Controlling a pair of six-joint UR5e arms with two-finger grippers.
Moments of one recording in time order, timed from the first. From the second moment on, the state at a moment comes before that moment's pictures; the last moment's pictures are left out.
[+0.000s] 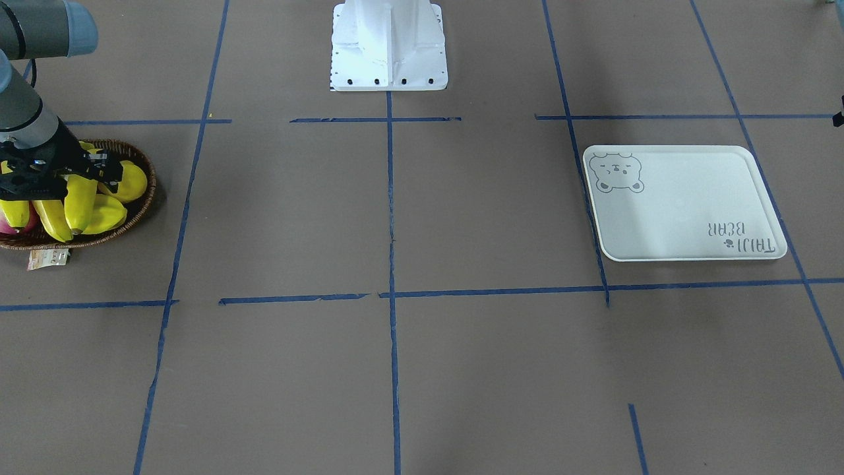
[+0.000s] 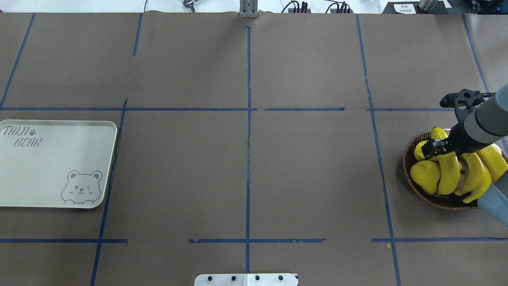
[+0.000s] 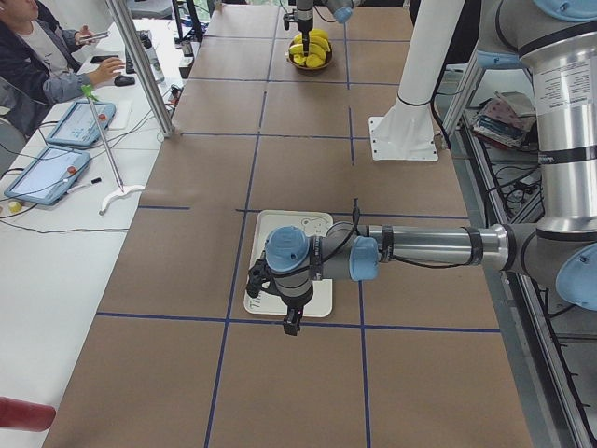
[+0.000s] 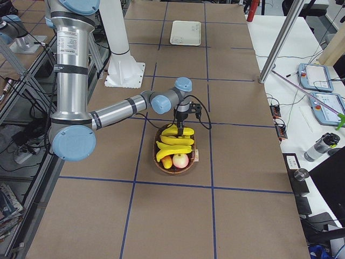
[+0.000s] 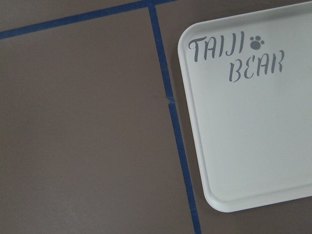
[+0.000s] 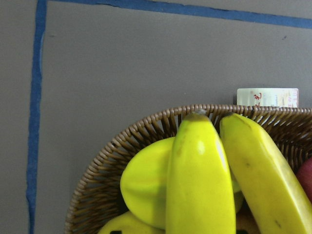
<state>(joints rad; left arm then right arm) -1.52 -1.35 -1.77 -1.55 -2.37 0.21 0.88 -1.63 1.94 -1.44 2.07 0.74</state>
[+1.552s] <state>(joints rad) -1.49 -1.53 -1.77 -1.64 -2.38 0.20 0.91 -1.41 2.00 -1.41 2.21 1.08</state>
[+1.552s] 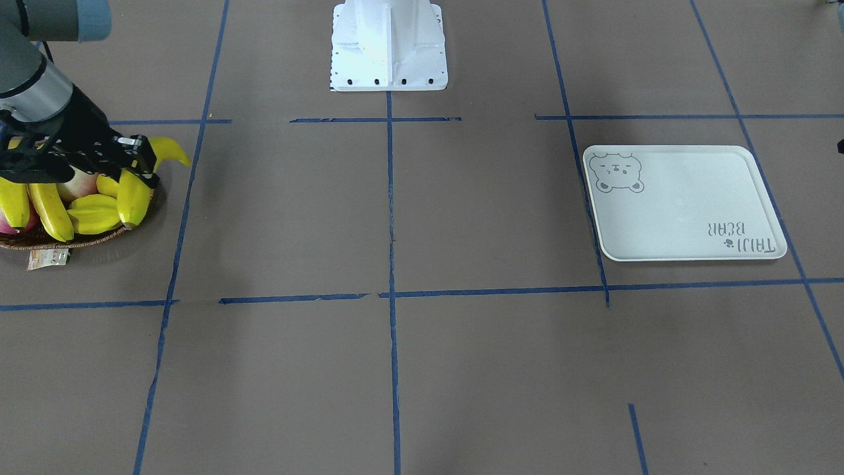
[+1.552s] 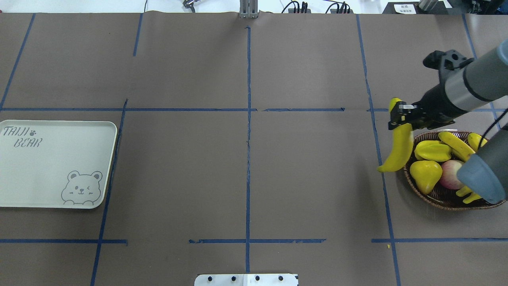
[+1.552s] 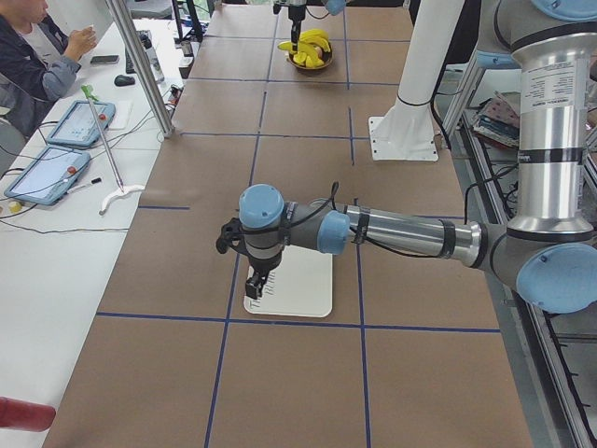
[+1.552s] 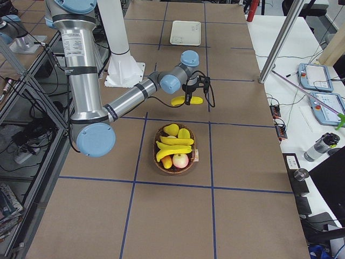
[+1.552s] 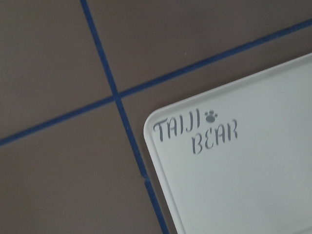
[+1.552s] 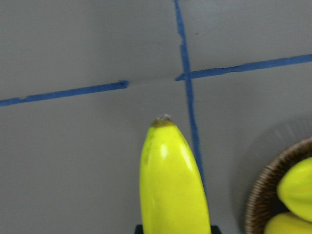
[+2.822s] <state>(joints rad) -0.84 -1.90 -1.73 -2.27 -2.45 -0.74 0.65 -1.12 1.83 -1.12 2.00 1.53</state>
